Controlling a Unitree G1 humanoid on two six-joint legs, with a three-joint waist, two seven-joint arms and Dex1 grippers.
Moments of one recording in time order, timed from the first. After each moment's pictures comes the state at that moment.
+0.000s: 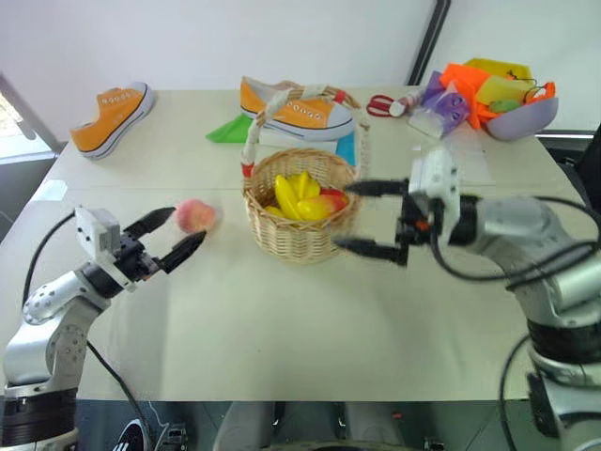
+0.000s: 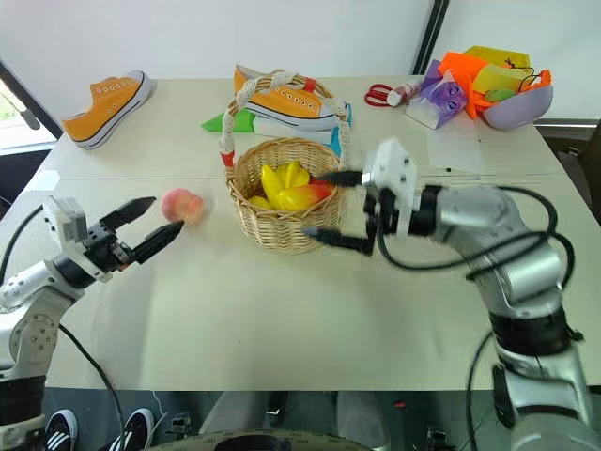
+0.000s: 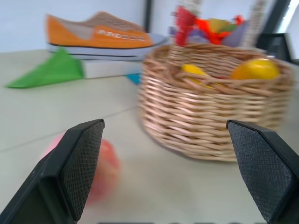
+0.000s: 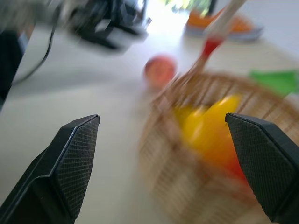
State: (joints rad) left arm -0.07 0.61 0.36 -0.17 -0.58 0.30 -0.72; right arm -0.37 -0.79 0.00 -0.50 0.49 0.59 1.02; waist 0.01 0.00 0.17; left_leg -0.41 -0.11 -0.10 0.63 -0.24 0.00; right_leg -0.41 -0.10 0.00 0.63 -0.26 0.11
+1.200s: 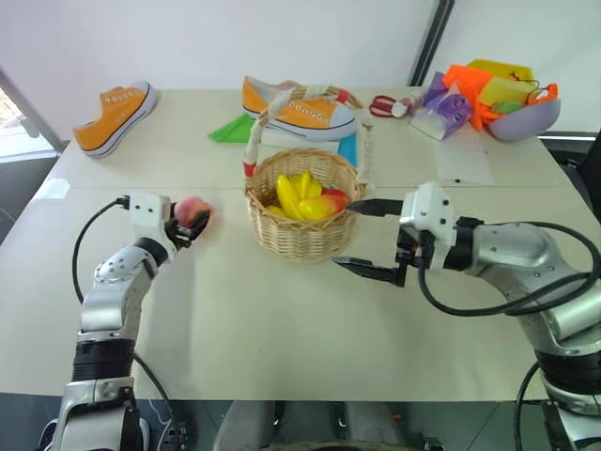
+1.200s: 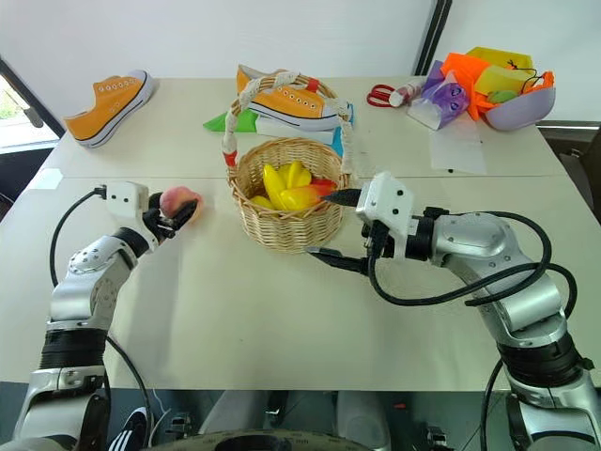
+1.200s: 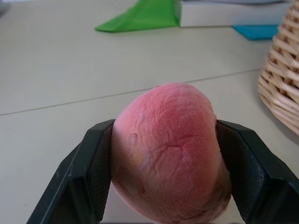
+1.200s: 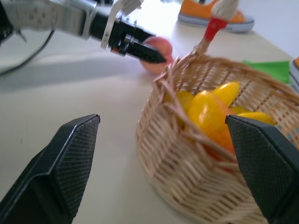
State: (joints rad) left arm -0.30 0.46 0.23 0.07 -0.34 0.33 -0.45; right arm -0.37 -0.72 -0.02 -0.52 0.56 0.61 0.87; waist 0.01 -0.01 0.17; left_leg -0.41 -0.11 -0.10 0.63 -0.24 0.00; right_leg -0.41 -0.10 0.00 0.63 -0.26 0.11
